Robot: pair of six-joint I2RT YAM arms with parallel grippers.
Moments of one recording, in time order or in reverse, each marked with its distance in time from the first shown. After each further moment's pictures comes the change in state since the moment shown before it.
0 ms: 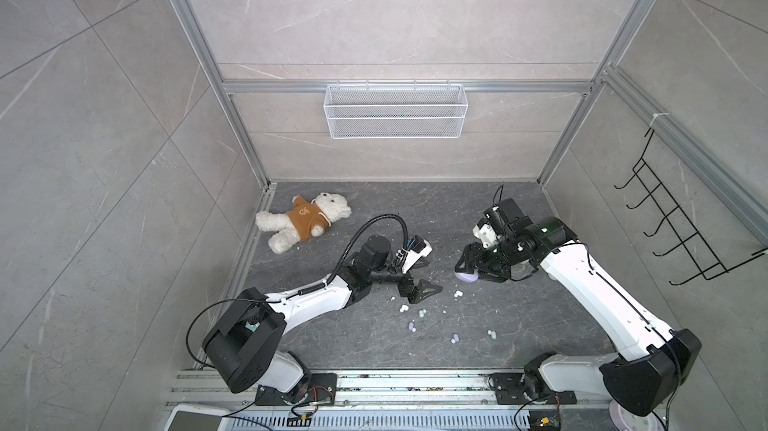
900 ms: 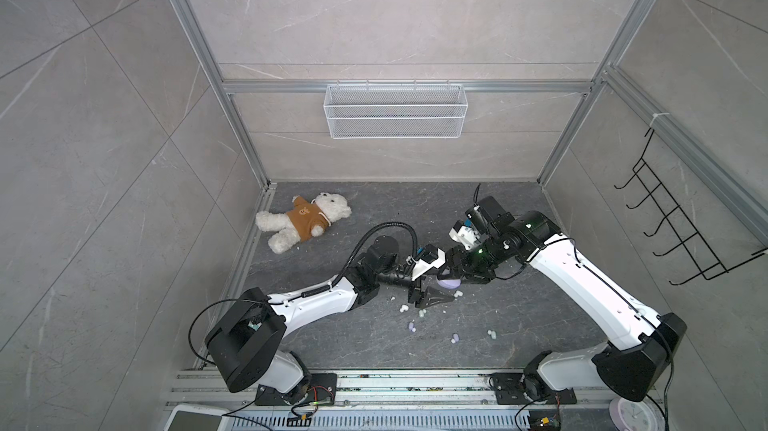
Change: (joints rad) left arm -0.080 0.009 0.045 0.094 0.167 0.098; right arm 0.106 0.073 0.090 -0.035 -0.116 -0.042
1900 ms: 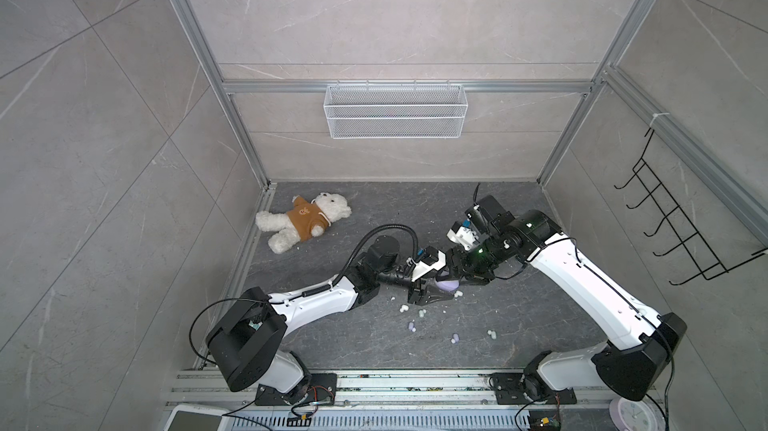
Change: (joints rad) left arm -0.002 0.004 0.005 -0.014 0.017 0.053; right arm 0.004 0.002 0.015 -0.016 -0.051 0.001
